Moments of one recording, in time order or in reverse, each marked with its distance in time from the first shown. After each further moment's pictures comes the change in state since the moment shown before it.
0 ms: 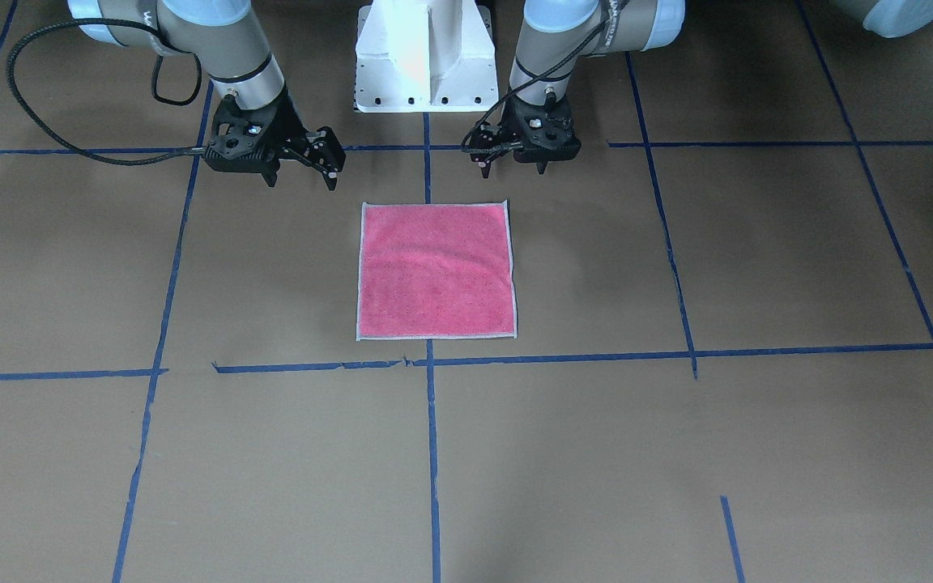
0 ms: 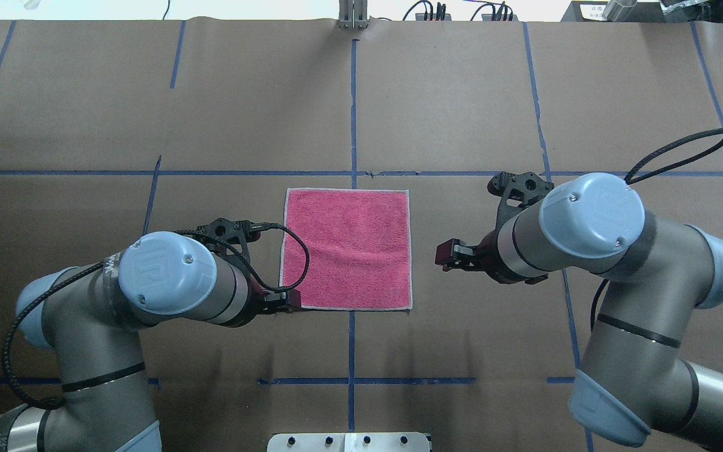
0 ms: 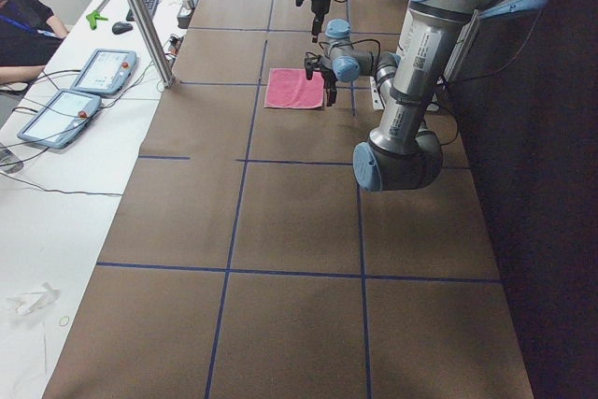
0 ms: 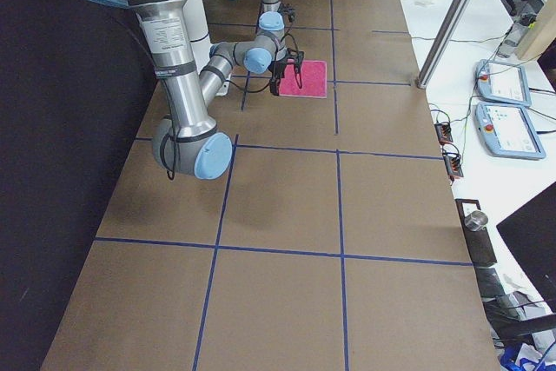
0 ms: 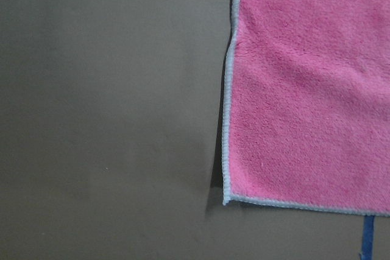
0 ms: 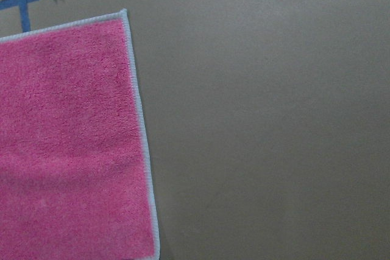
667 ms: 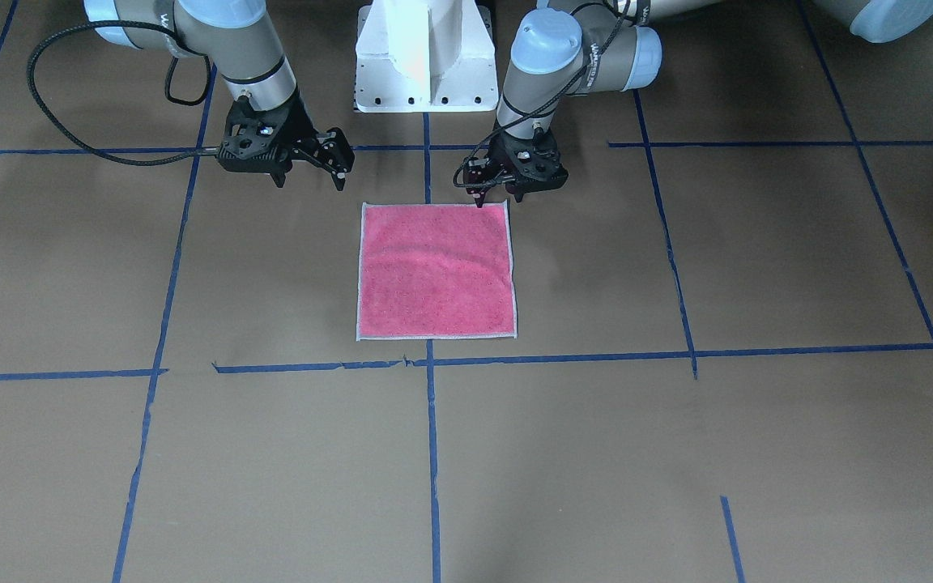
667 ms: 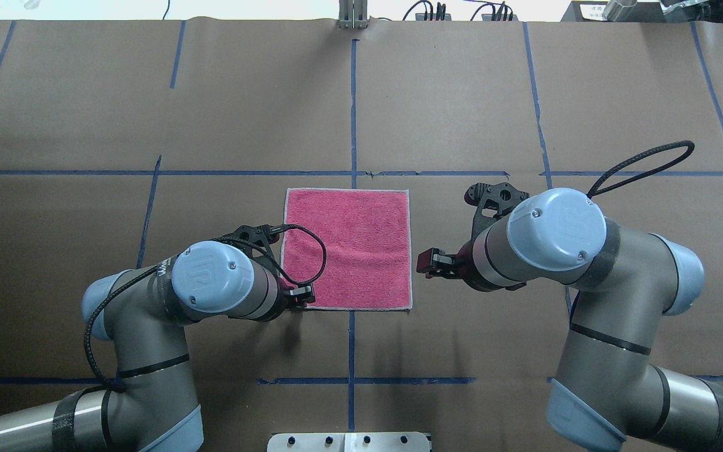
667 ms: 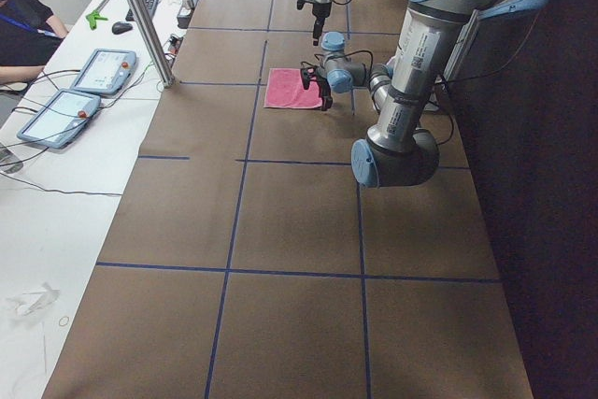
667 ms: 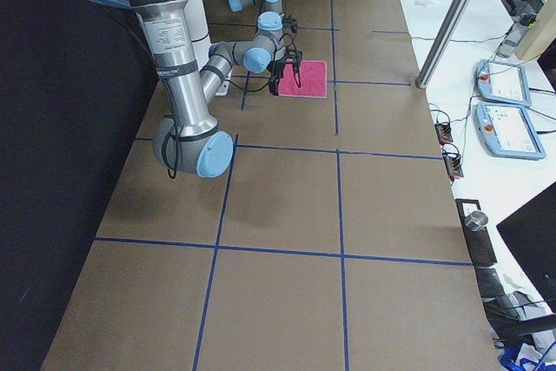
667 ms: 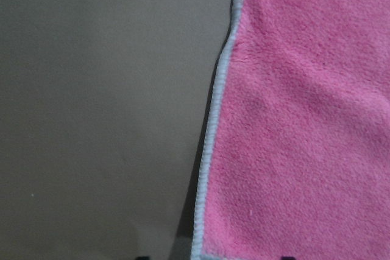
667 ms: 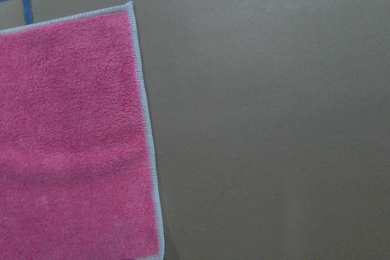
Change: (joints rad) left arm 0.004 -0.021 0.125 -0.134 0.011 -0.072; right arm -0.017 0.006 -0.007 -0.001 -0.018 0.002
